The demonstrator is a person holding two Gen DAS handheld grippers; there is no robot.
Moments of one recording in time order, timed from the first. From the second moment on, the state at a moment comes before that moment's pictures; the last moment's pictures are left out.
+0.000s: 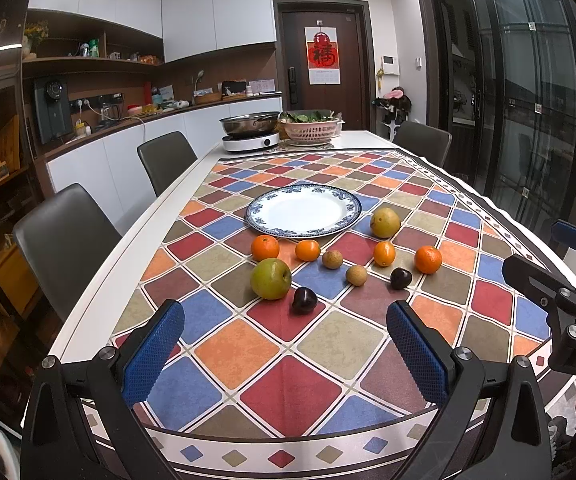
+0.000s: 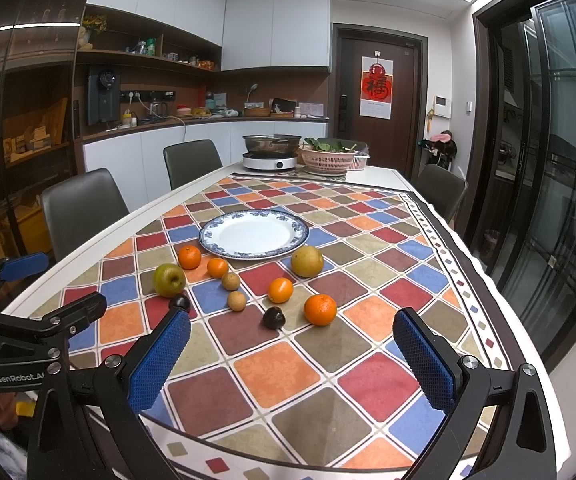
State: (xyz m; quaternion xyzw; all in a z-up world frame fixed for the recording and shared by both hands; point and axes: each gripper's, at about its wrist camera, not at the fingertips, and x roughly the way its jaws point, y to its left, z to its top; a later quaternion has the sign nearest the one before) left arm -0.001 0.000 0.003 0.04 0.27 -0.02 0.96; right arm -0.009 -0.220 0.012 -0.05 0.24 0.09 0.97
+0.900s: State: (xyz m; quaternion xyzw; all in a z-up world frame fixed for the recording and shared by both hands) left arm -0.005 0.007 0.002 0.05 0.28 -0.01 0.96; right arm -0.005 -0.218 0.018 -0.06 0.24 0.10 0.96
